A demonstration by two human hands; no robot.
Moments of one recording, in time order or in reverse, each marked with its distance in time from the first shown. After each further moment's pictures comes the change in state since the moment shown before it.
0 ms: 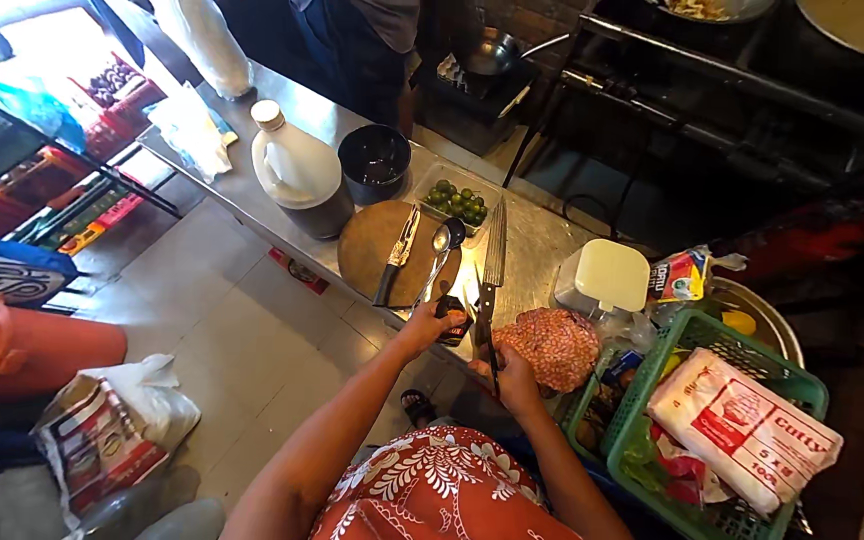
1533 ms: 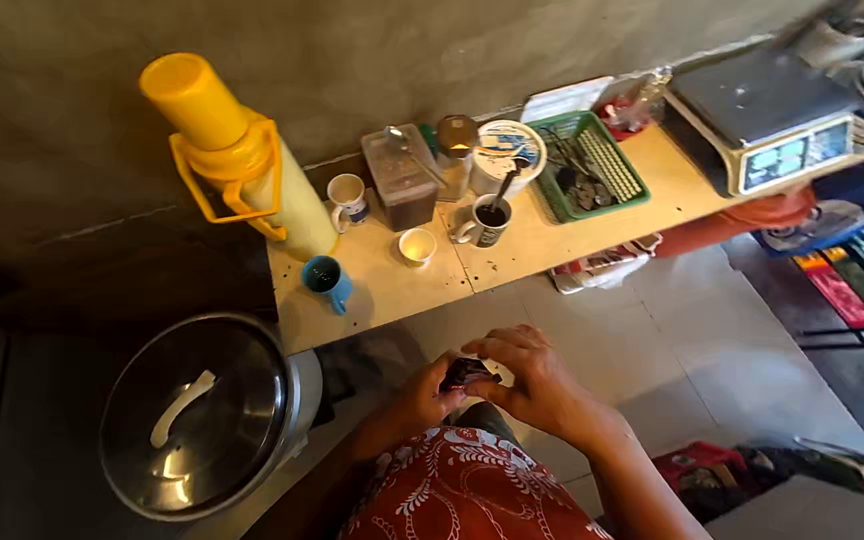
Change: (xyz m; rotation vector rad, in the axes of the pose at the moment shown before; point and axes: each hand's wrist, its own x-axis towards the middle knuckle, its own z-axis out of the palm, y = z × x) left_hand -0.669 -0.282 0.108 -0.517 1.934 0.241; right_hand -0.494 -0.157 0.480 -0.549 -2.195 -1.782
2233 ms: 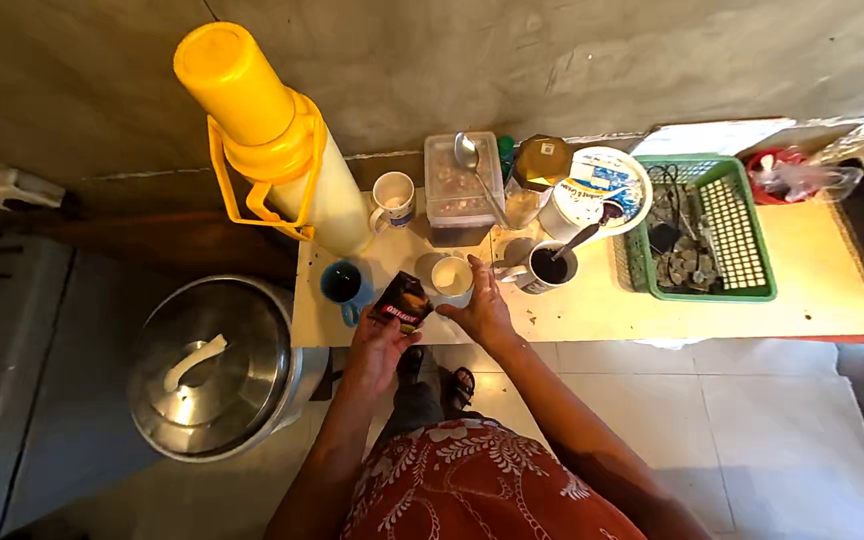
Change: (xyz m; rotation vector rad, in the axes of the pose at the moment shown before) left_hand 0.065 -0.012 -0.073 -0.899 0.998 -0.072; right_hand 0.189 0.134 0.072 0.109 -0.084 0.405
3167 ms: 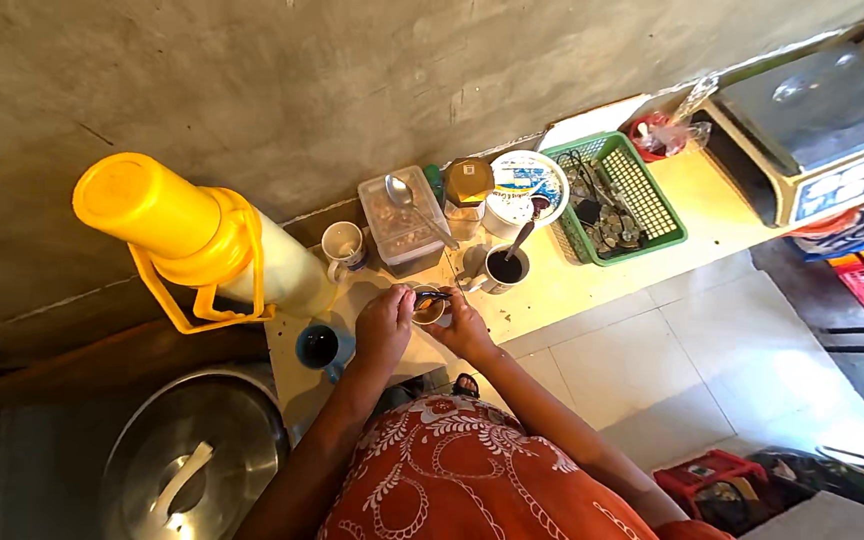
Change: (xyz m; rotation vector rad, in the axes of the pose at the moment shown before) left_hand 0.089 0.028 0.057 1.503 -0.336 0.695; right_hand 0.004 0.018 0.018 0.127 0.061 0.097
